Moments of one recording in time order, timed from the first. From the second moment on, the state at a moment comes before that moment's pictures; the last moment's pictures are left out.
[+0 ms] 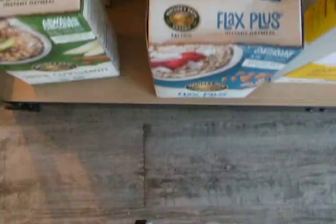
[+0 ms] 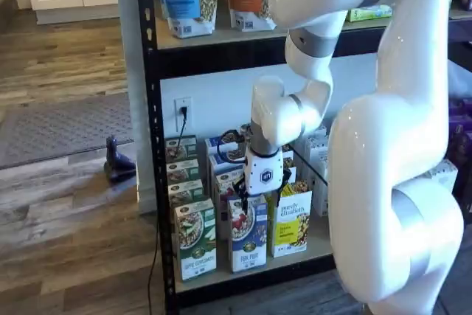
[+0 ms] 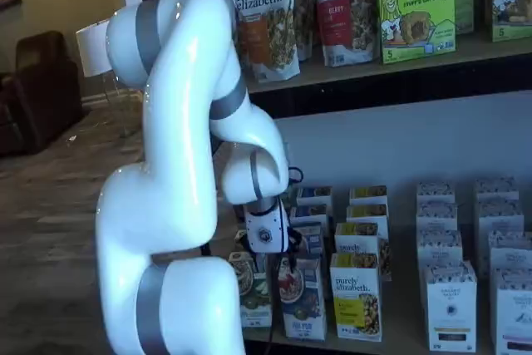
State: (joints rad) arm 0.13 0.36 -0.76 -0.10 0.31 0.23
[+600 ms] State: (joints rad) arm 0.10 0.54 -0.98 -0.05 0.37 0.16
